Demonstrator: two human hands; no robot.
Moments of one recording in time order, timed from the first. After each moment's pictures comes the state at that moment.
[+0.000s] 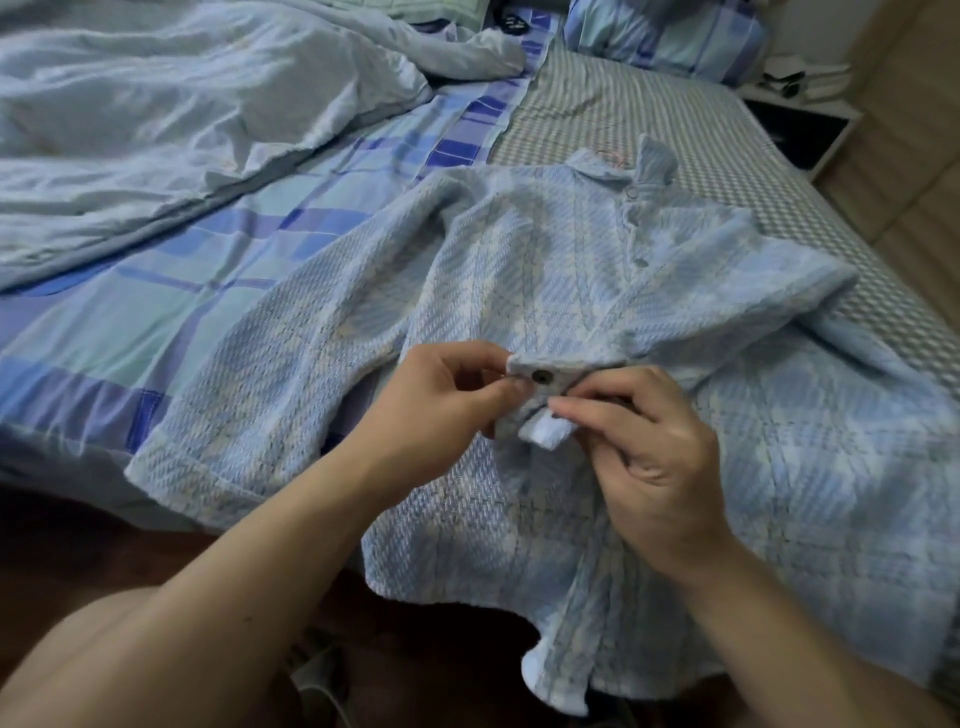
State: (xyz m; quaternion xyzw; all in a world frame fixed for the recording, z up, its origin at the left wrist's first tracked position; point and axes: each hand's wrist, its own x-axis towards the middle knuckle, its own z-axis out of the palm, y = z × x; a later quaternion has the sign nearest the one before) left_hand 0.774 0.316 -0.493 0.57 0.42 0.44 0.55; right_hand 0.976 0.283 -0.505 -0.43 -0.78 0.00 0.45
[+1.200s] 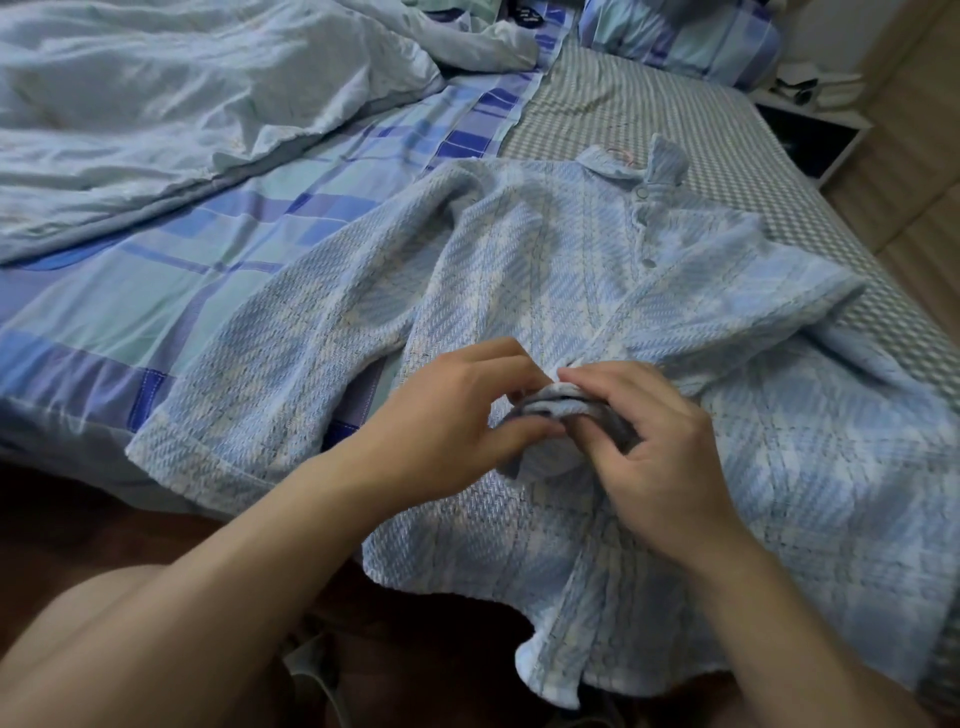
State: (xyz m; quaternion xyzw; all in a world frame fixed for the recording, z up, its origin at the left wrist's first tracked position) left_hand 0.769 0.318 -0.501 0.84 0.35 0.36 0.22; right_hand 0.975 0.287 -0.498 -0.48 -0.77 0.09 0.41
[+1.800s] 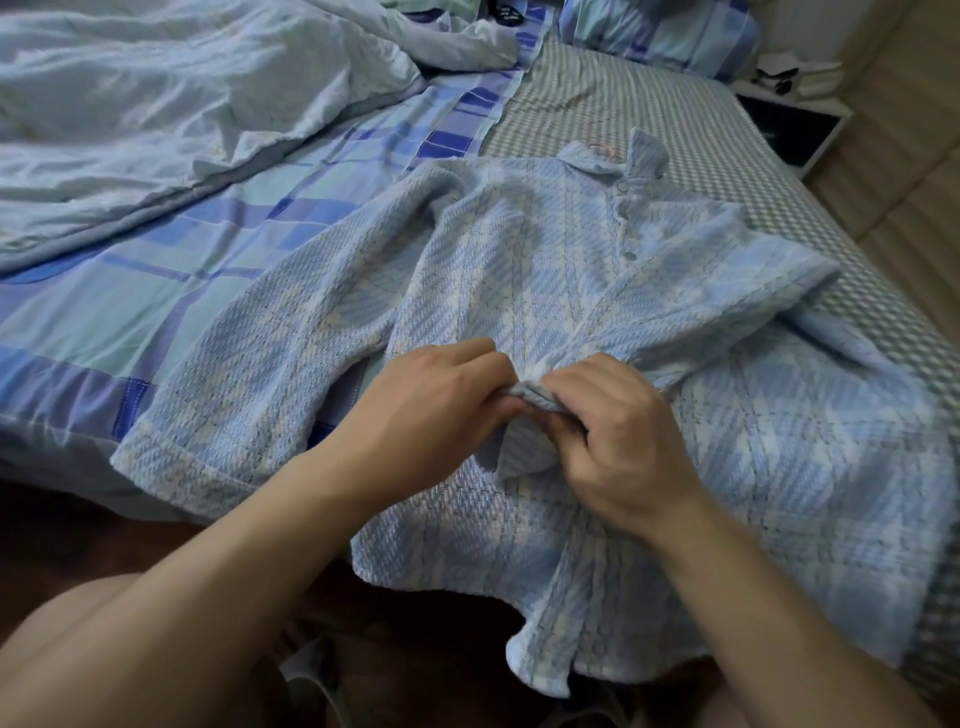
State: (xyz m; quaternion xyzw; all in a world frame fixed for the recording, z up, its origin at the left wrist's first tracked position) left_hand 0.773 0.321 -0.503 0.87 0.39 0.32 0.03; right_hand 0.977 0.297 -0.504 -0.48 -0.83 -0.02 0.29
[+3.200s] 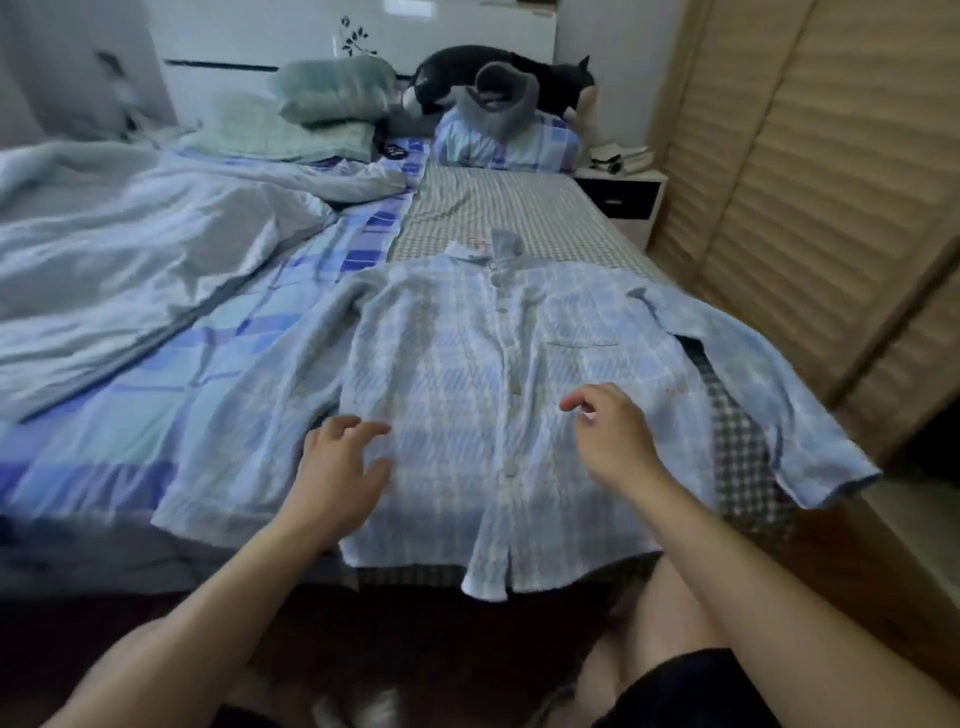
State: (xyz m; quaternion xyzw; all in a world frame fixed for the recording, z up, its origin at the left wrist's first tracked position) left_hand 0.741 0.250 -0.500 0.74 0.62 0.19 0.19; right_hand 1.051 0.213 -0.468 -0.73 -0.58 0.15 0.33
